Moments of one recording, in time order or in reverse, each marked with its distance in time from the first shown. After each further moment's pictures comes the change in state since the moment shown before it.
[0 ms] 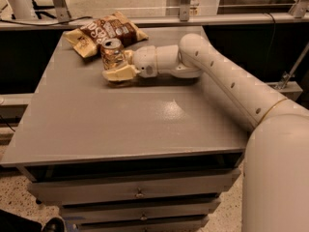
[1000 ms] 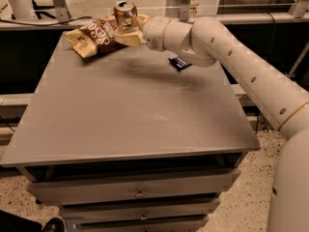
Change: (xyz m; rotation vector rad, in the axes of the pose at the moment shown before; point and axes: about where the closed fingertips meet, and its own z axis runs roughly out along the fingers) arm -0.082 -0.079 -0.050 0.434 -0.059 -0.158
